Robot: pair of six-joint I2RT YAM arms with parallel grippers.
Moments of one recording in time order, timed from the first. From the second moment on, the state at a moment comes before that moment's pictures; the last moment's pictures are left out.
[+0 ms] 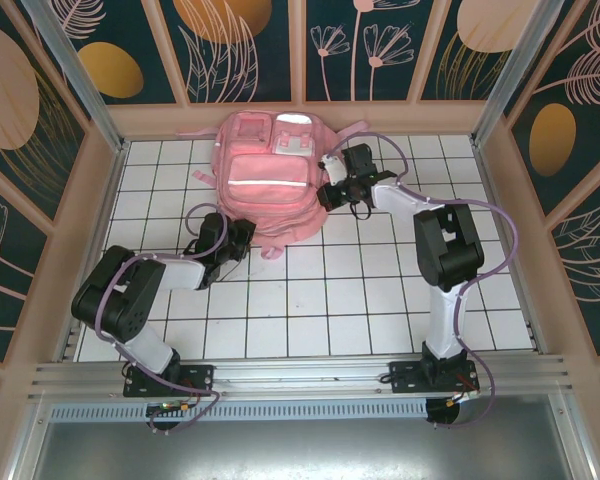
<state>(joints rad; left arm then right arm) -0.41 1.65 0.57 0.54 0.09 -1.49 0.42 2.01 1.45 -0.31 -0.37 -0.04</state>
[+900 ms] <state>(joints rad) -0.30 1.22 0.43 0.10 0.00 -1.26 0.44 1.93 1.45 -0.21 0.13 0.01</state>
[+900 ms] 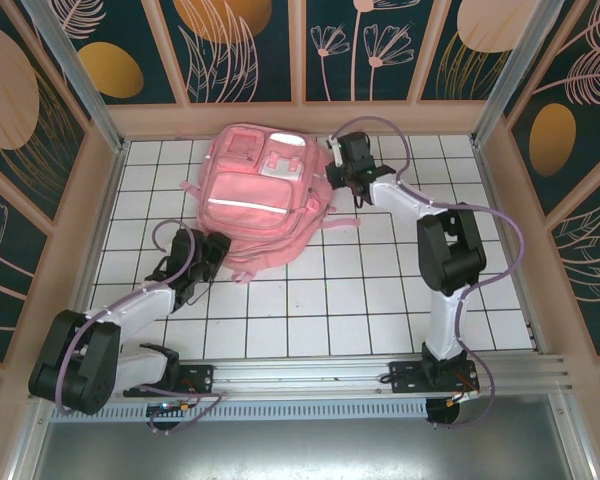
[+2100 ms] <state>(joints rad) -0.08 1.48 0.23 1.03 -0.50 -0.10 0.01 1.52 0.29 0.94 0.23 0.15</state>
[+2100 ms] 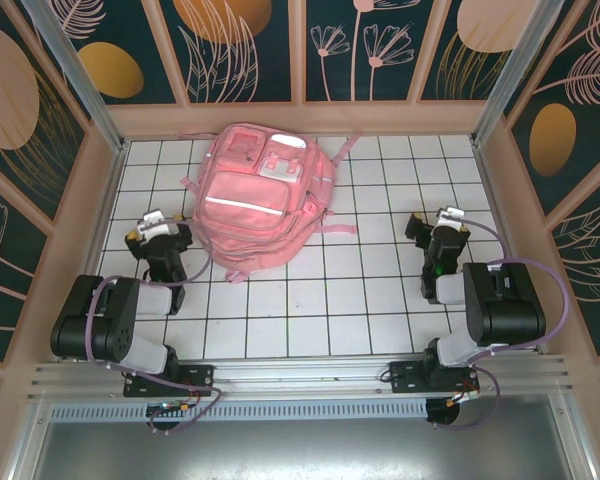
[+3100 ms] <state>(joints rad) -0.08 1.52 0.19 1.24 -0.40 -0.09 -0.01 1.54 0.20 1.15 0.18 0.15</state>
